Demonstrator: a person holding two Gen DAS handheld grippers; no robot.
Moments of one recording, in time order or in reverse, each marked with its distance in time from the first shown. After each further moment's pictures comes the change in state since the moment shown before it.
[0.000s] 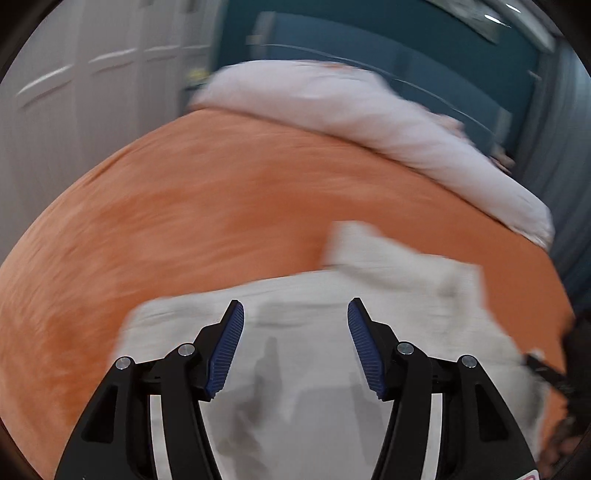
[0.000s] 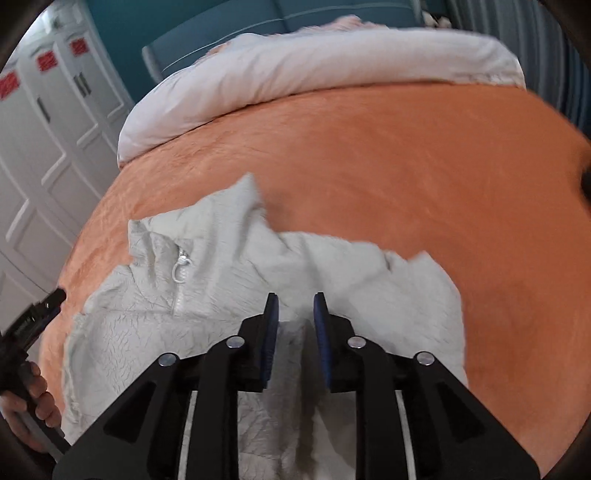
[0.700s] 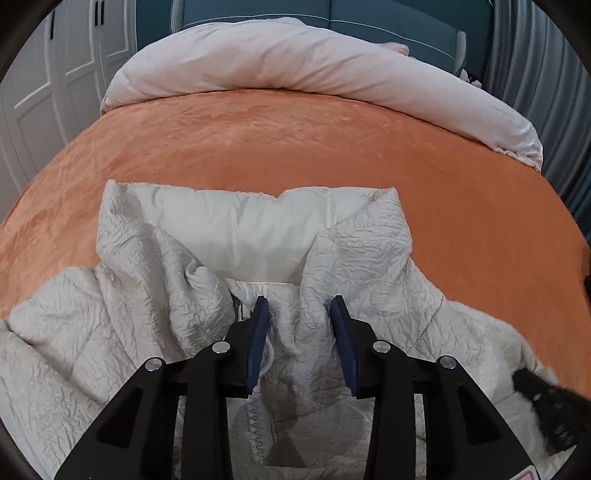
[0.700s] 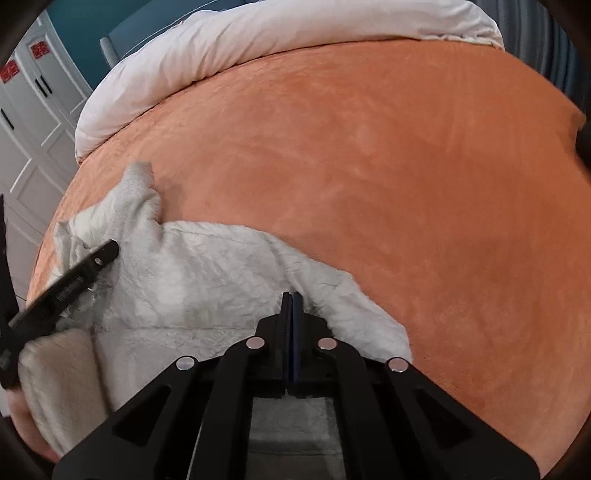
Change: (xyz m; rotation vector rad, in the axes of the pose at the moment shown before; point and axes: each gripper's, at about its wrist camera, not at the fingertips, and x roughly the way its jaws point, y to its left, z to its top) left arm 0.142 -0.148 -0.026 0.184 0.131 0.037; right arm 0.046 -0.056 0.008 0.038 0.096 -0.090
